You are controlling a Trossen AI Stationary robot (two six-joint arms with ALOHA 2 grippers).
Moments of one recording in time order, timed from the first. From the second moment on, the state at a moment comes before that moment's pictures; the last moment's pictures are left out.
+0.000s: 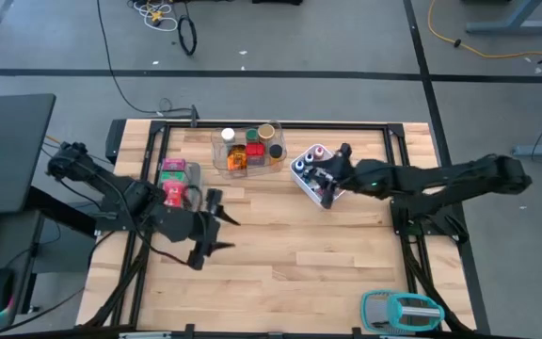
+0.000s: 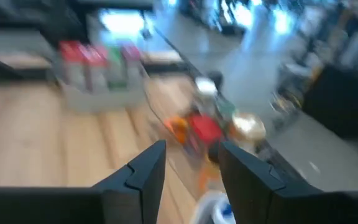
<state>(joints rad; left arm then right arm) -0.52 1.26 1.34 -0.68 -0.43 0.00 0.02 1.10 0.72 0.06 0.44 -0.01</state>
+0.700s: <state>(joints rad) -0.04 1.18 1.33 -0.68 -0.02 0.15 0.06 0.65 0.50 0.15 0.22 -0.16</state>
